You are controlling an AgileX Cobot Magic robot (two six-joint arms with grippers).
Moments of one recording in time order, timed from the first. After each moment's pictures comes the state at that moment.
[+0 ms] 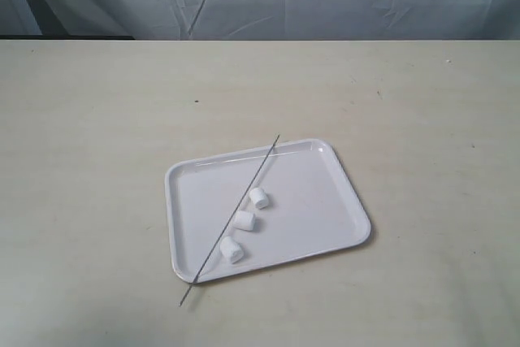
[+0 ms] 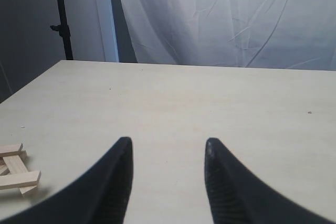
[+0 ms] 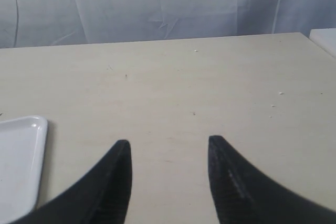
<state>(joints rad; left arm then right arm) 0.14 0.00 0.00 -0.05 0.23 0.06 0.00 0.01 0.00 0.00 0.34 0.00</state>
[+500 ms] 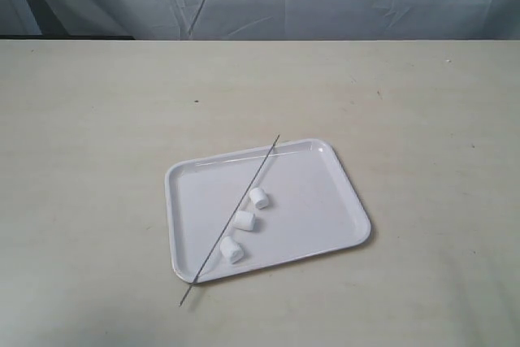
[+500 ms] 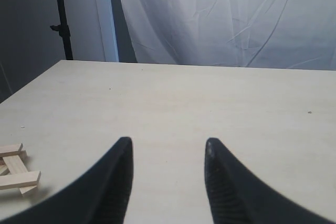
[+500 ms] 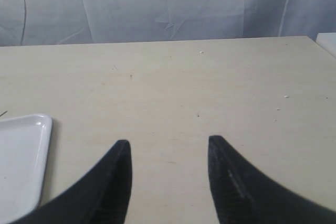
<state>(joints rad) 0.14 0.00 0.00 -0.05 0.23 0.06 0.02 0.01 0.00 -0.01 0.33 0.00</state>
